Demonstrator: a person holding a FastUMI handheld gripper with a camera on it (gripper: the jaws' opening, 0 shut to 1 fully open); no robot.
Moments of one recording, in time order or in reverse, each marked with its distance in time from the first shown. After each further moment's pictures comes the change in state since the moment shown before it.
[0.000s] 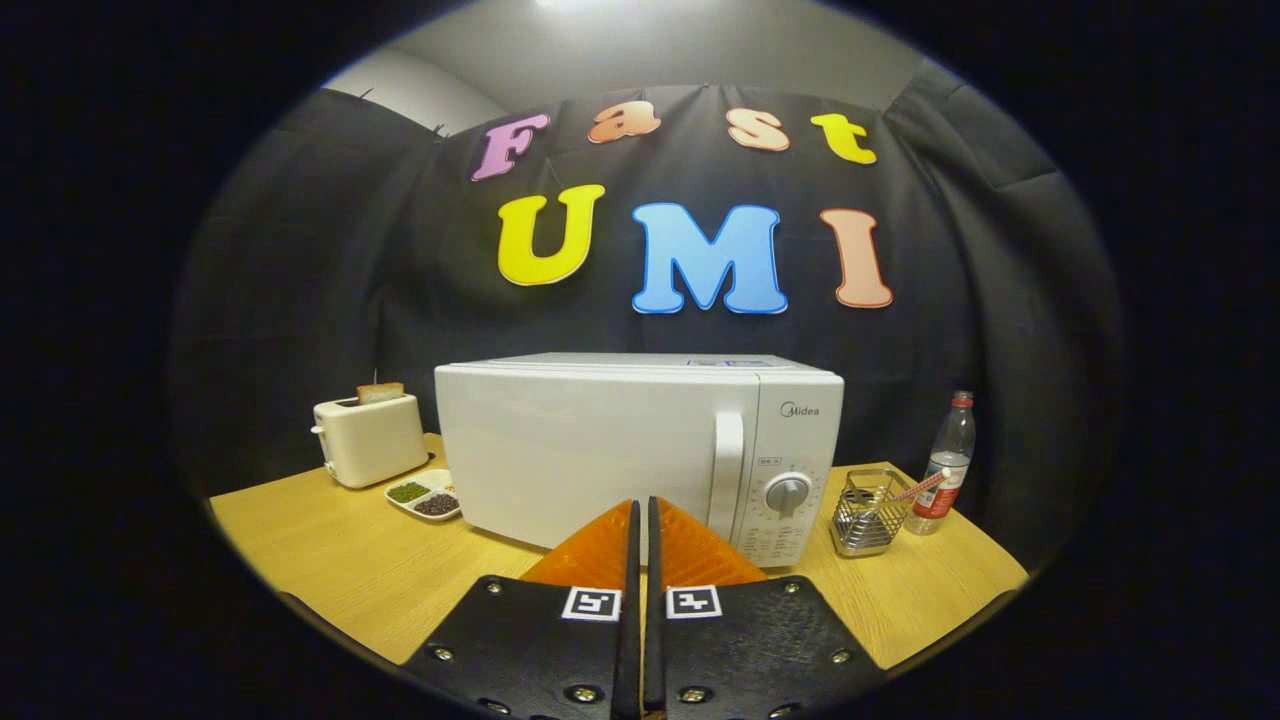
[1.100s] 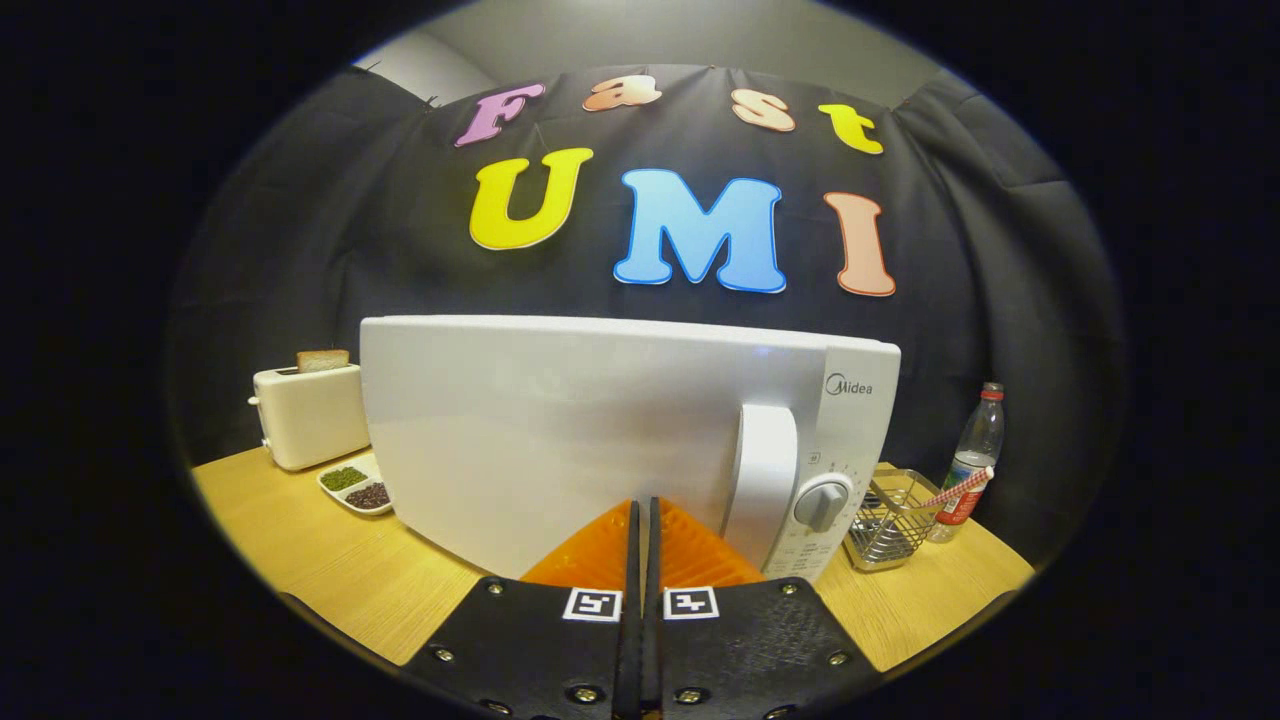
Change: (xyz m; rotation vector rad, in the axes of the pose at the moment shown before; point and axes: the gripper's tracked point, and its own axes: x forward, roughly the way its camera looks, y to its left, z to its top) arm 0.127 -0.017 -0.046 -0.038 0.060 -0.111
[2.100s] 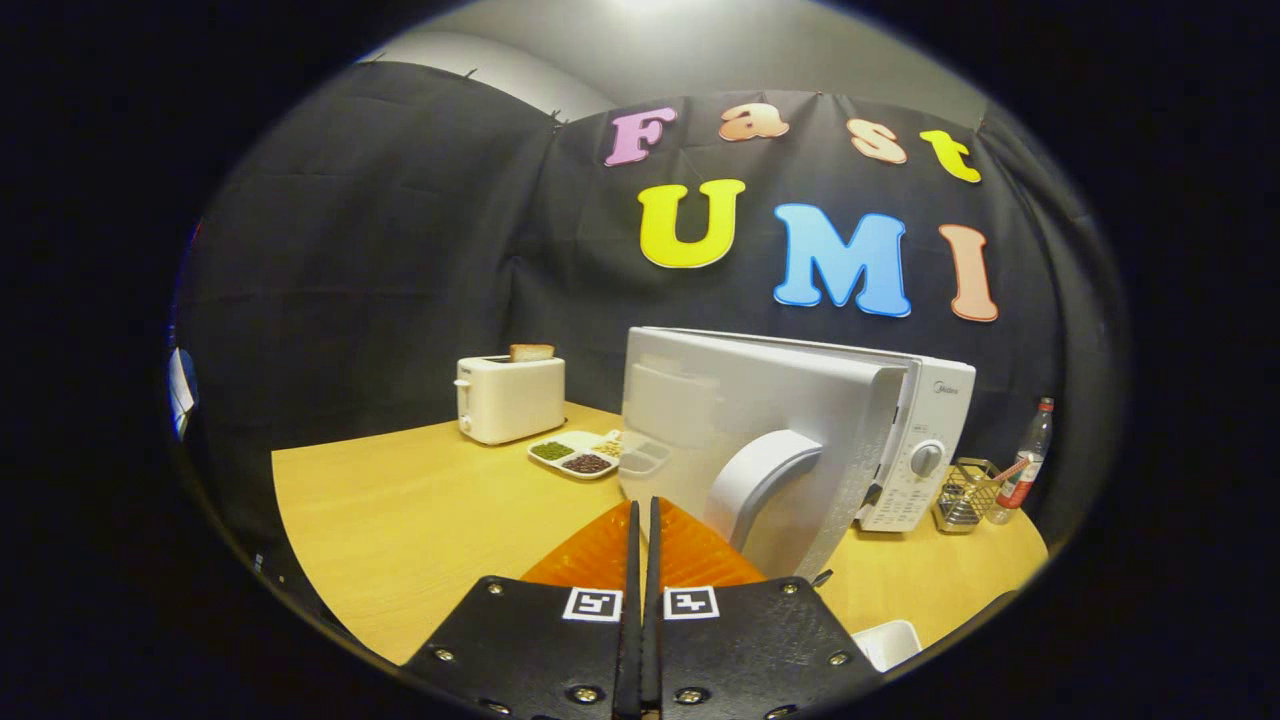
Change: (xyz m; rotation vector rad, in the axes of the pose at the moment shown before) arm -0.166 0.118 -0.010 -0.066 -0.010 0.356
